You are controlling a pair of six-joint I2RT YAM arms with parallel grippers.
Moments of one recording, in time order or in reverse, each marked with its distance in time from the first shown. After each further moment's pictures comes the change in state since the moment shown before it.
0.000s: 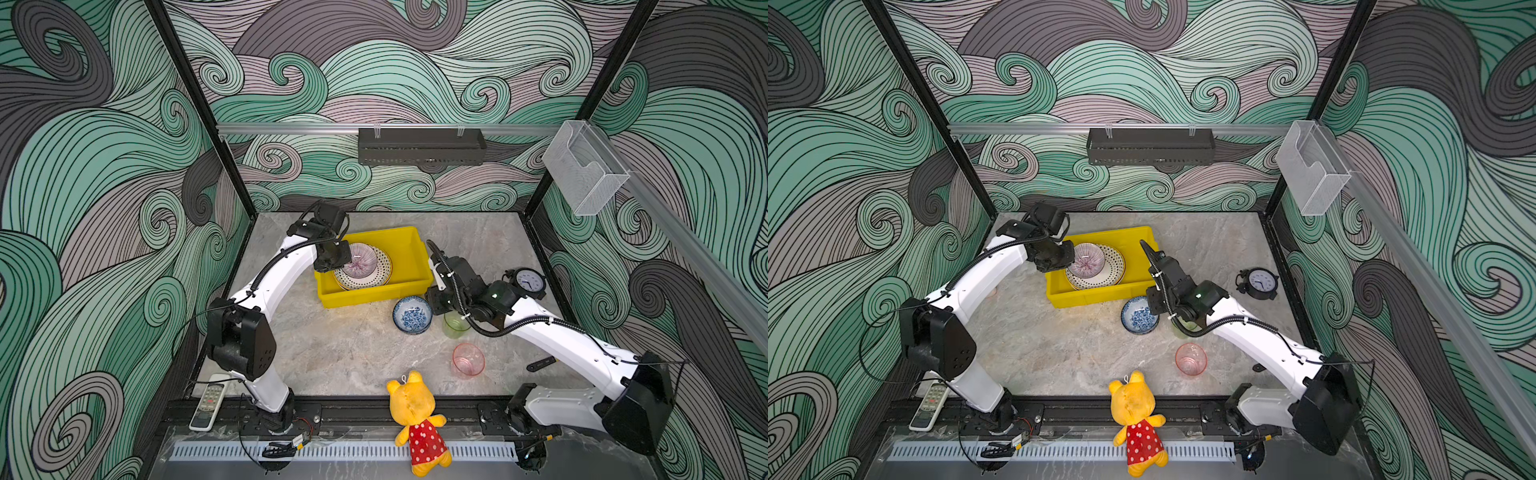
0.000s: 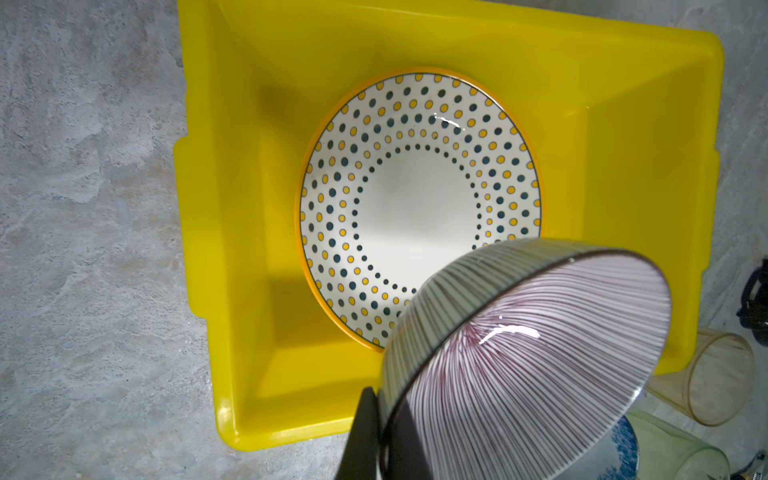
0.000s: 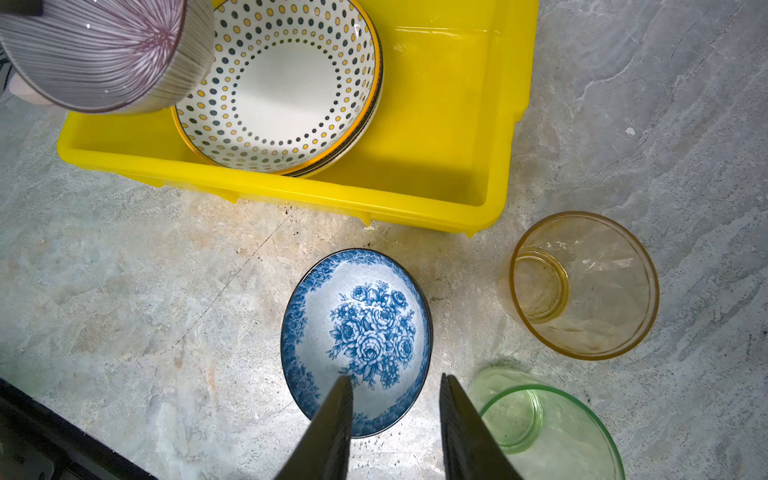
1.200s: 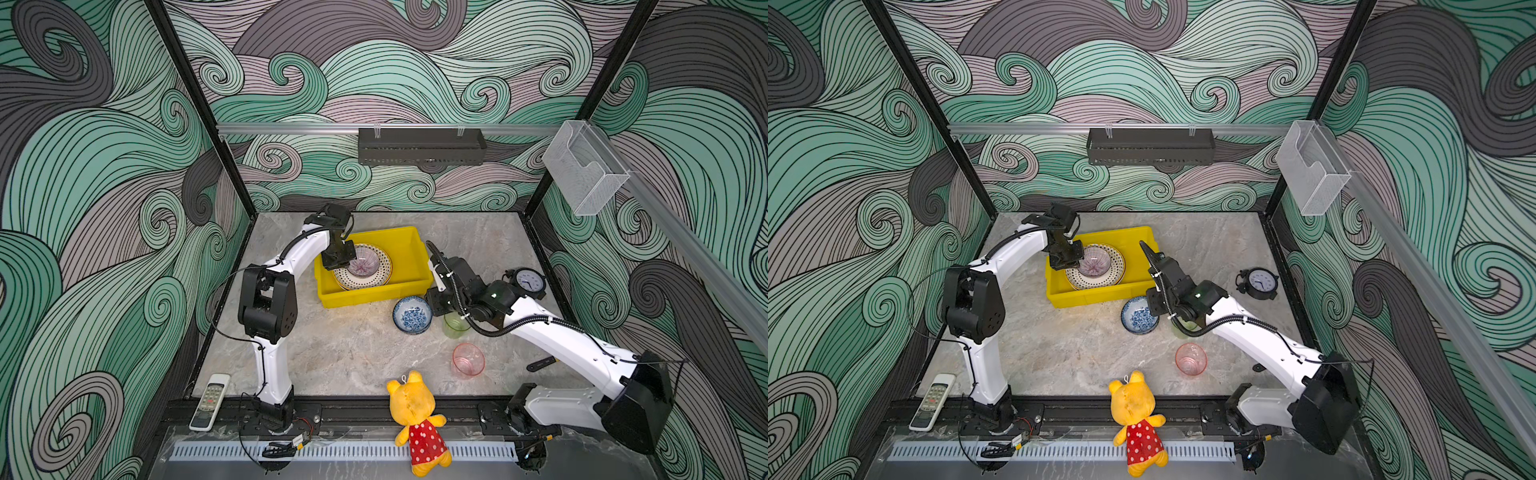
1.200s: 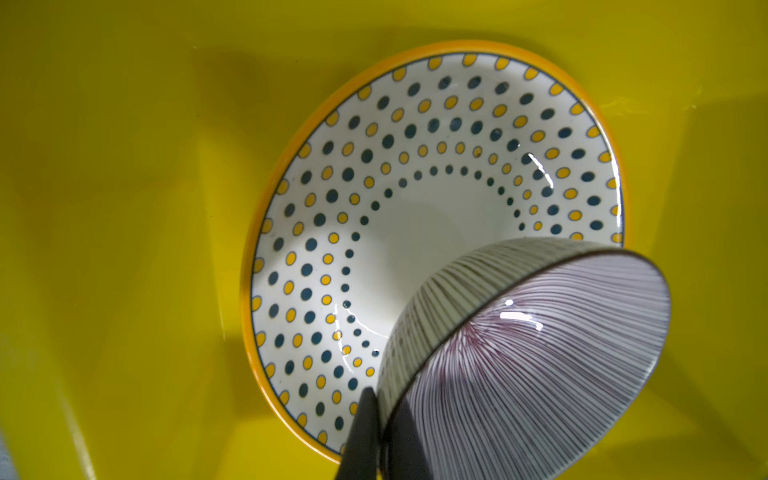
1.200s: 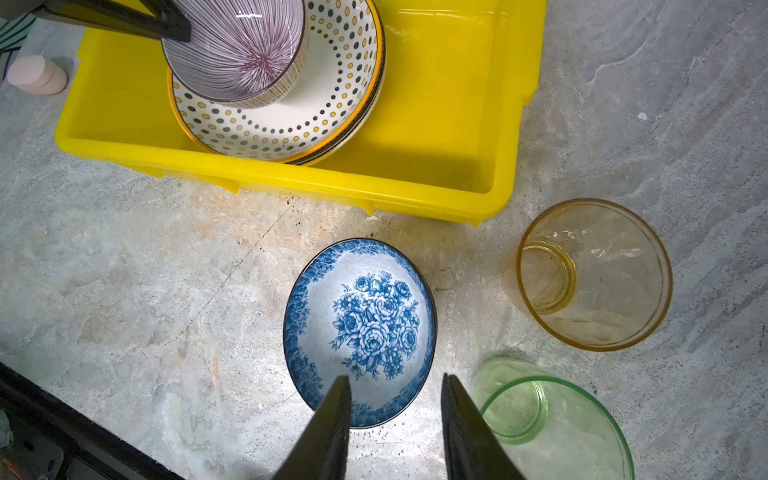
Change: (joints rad) left arm 0.042 0.285 0.141 0.000 0.089 -0.009; right arm 0.000 0.007 0.000 -0.015 -0.018 0.008
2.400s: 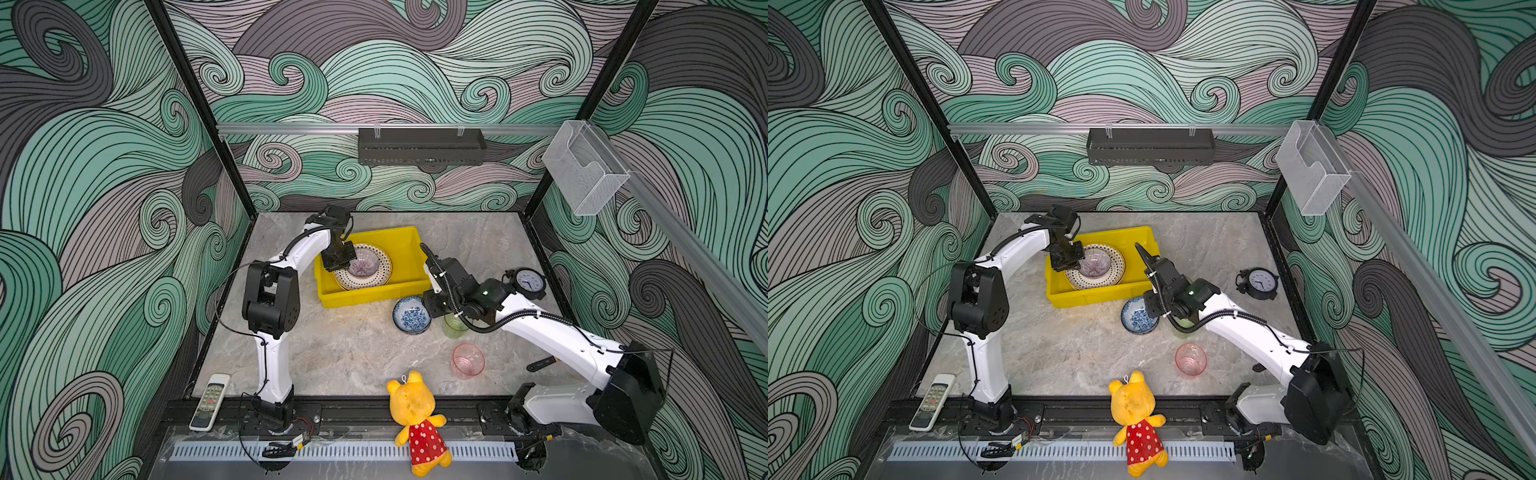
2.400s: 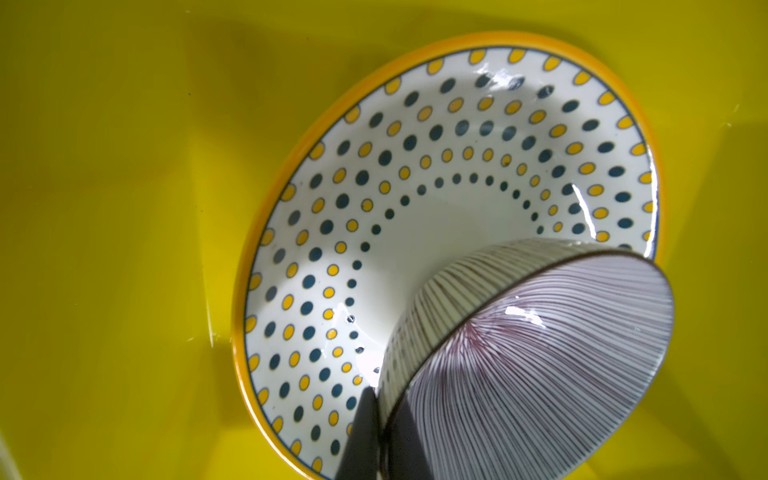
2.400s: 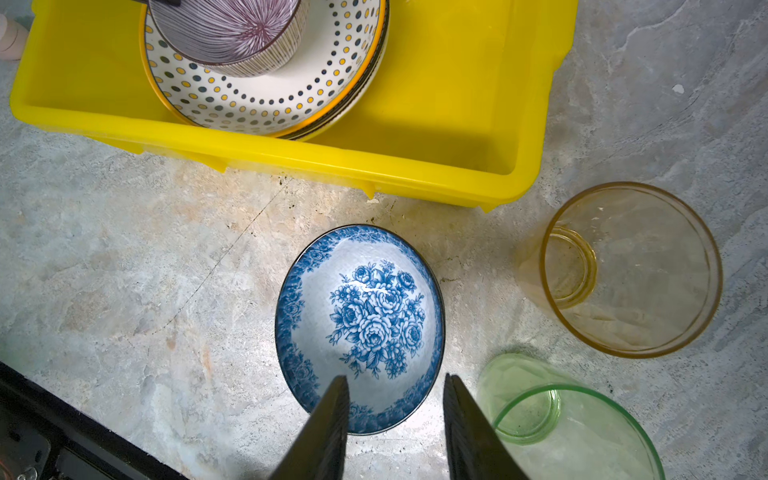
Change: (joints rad) left arm 0.013 0.047 0.014 -0.014 0.015 -0.055; right arm 0.000 0.057 0.000 -0.002 -0.030 -0.003
